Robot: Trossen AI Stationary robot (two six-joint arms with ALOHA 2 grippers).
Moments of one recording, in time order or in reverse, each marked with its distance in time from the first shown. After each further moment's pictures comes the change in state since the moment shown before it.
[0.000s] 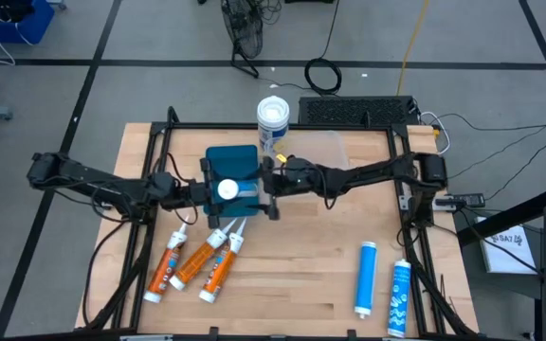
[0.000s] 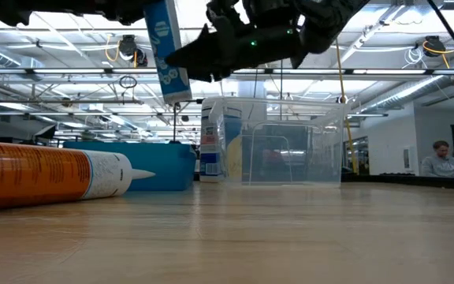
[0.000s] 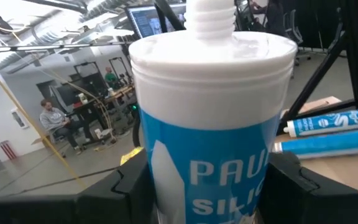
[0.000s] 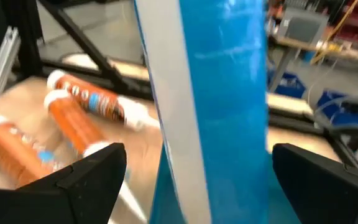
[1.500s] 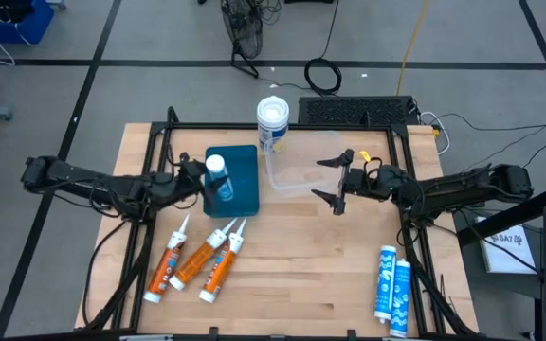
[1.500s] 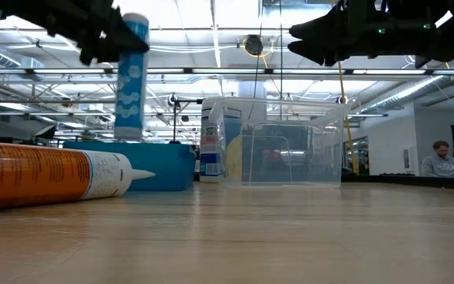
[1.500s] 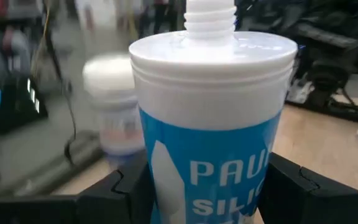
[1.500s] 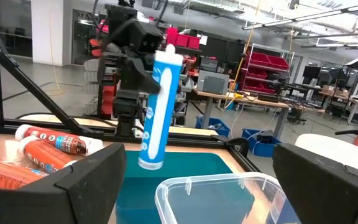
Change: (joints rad) left arm 0.030 -0.163 0.000 -0.498 -0.404 -0.585; right arm -0.001 -0.771 -0.789 0.353 0.263 0.046
